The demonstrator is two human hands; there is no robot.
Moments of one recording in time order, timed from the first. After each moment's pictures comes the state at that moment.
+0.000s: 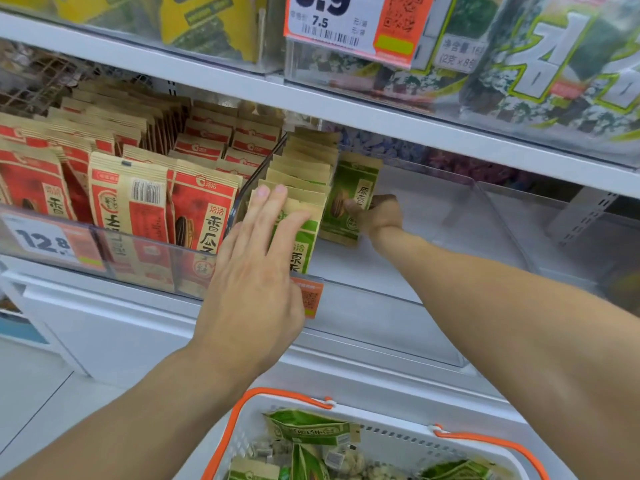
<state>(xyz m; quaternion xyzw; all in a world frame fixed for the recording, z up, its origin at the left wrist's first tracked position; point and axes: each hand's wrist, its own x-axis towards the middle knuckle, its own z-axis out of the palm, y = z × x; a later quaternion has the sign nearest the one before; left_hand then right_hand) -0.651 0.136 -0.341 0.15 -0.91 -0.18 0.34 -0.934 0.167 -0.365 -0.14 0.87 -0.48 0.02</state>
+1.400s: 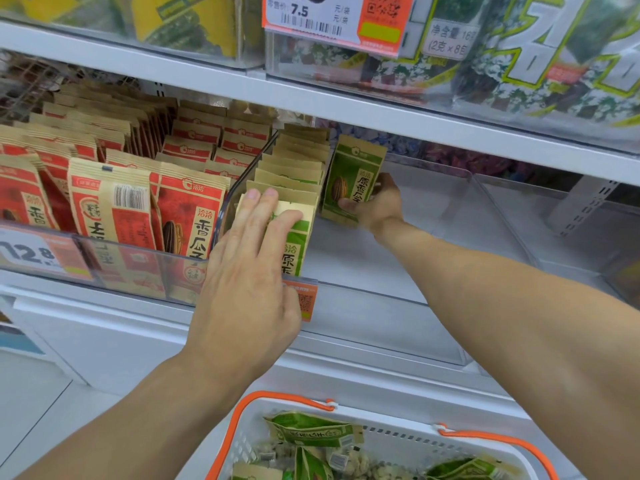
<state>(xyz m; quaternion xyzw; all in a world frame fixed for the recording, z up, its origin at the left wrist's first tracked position) -0.657 0.134 -0.344 0.15 -0.91 -0.18 0.34 -0.940 0.169 -0.359 -0.19 0.82 -0.54 0.00</state>
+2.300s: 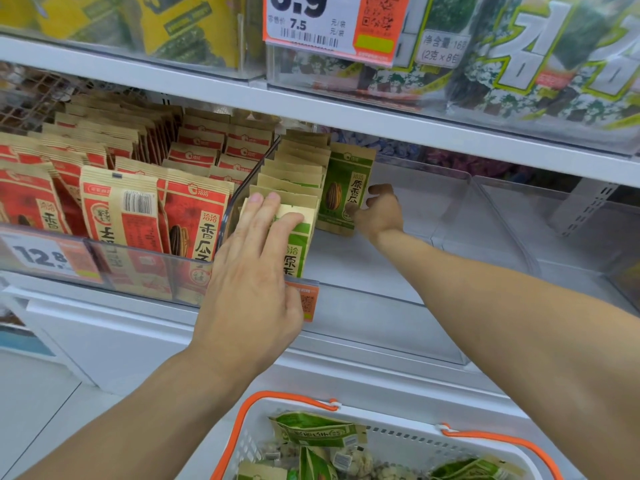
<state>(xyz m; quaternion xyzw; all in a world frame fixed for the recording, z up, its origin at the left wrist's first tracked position) -0.658 0.133 -0.343 0.15 -0.91 -0.17 0.33 -0.933 0.174 -0.365 -0.20 0.87 -0.45 -0.02</state>
